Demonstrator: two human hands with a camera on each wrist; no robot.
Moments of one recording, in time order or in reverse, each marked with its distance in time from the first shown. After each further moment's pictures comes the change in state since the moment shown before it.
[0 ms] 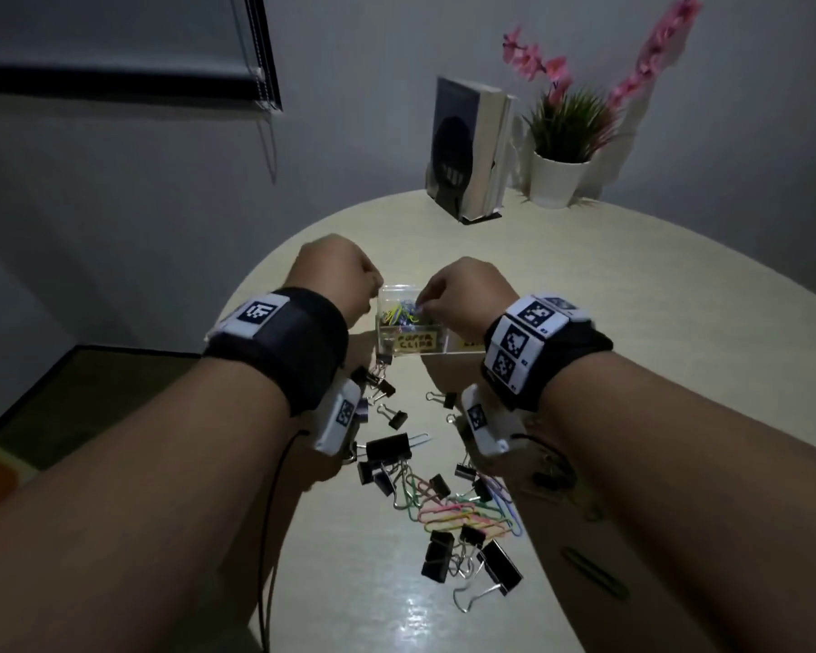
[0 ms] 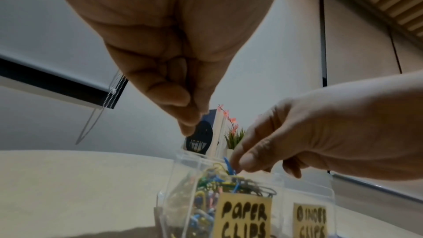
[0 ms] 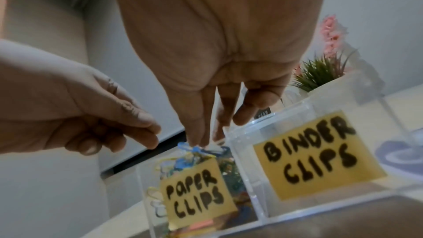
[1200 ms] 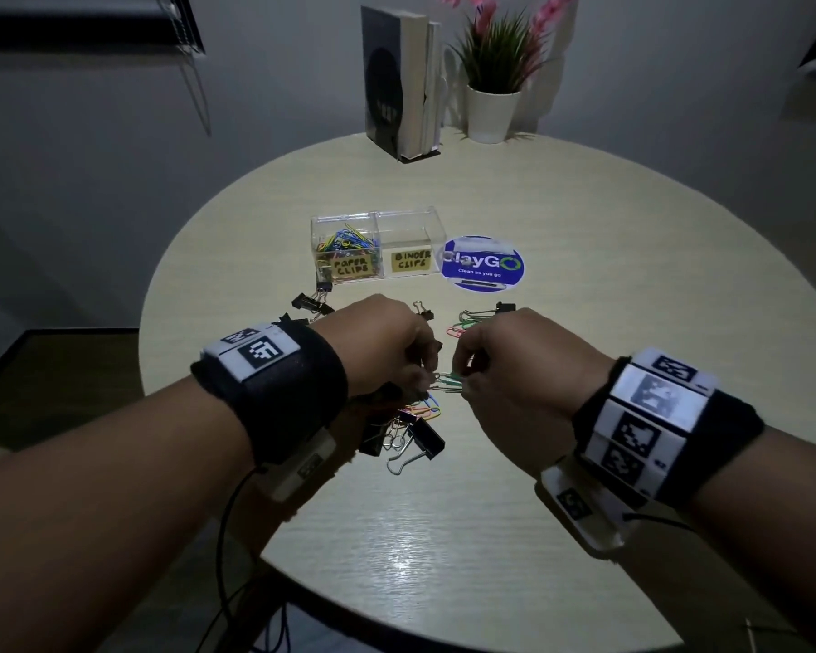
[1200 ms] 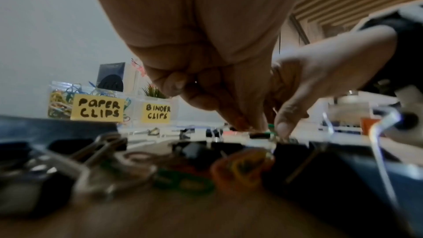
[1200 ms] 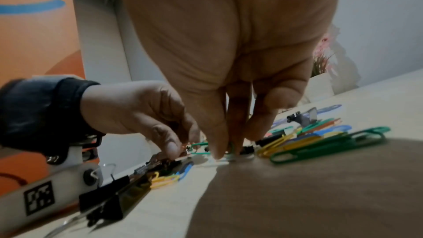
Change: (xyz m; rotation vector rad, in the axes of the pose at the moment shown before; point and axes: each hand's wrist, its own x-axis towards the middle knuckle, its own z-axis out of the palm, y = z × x) left_hand -0.141 0.052 0.053 0.405 -0.609 0.530; right_hand -0.197 0.057 -0.026 -0.158 -0.218 -0.006
